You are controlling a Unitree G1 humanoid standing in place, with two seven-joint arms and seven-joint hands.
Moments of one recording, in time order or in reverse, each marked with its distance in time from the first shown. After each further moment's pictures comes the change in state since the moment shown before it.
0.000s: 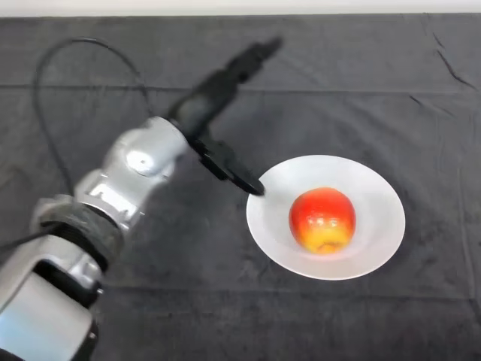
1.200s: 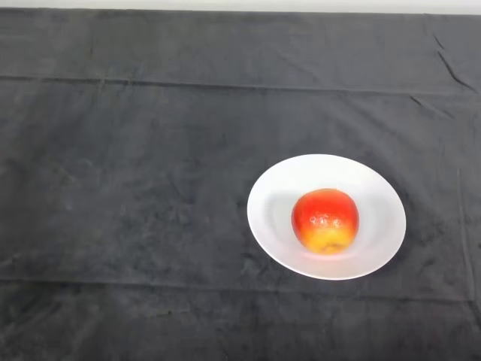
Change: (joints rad) left arm 0.138 0.506 0.682 0.080 -0.334 -0.102 -0.066; right arm 0.000 0.000 0.000 0.000 0.001 0.000 0.000
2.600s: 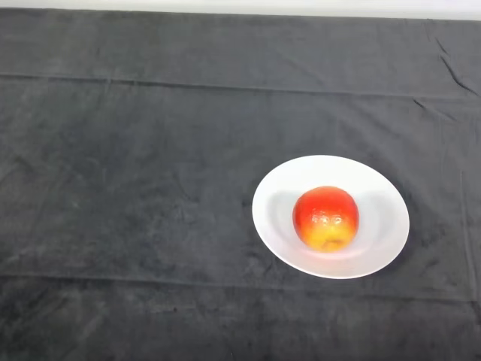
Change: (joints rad) left arm 0.091 0.081 0.241 0.140 -0.022 -0.104 0.209; right arm 0.001 0.000 -0.001 0.000 0.000 0.000 0.000
